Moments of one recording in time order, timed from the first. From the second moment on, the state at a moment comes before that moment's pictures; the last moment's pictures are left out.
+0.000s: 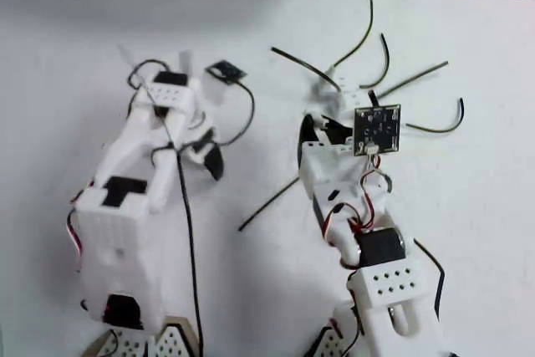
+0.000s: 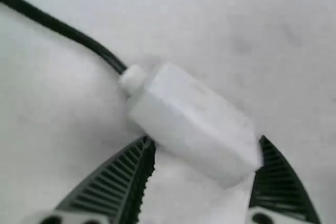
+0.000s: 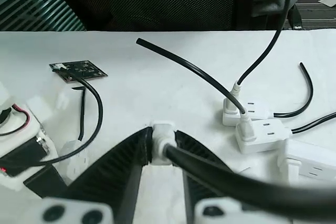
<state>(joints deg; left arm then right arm) 1.5 33.5 -8.5 76.9 -27.4 -15.7 -62.5 69.5 22.6 -6.5</state>
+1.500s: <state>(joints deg) -1.9 47.8 -33.9 81.5 -17.0 -15.7 -62.5 69.5 22.6 -6.5</state>
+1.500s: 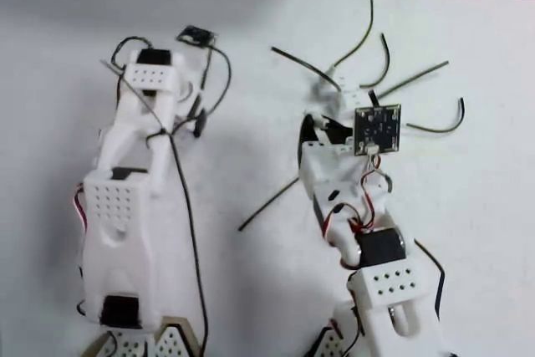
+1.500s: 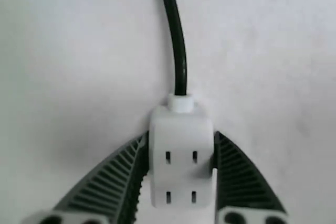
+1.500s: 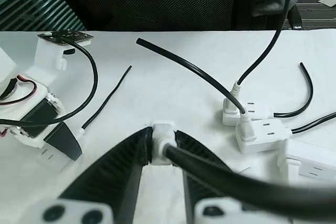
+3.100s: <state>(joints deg) 17.0 23.3 1.4 72.4 -29.6 -15.4 -62.5 69.5 22.6 -6.5</state>
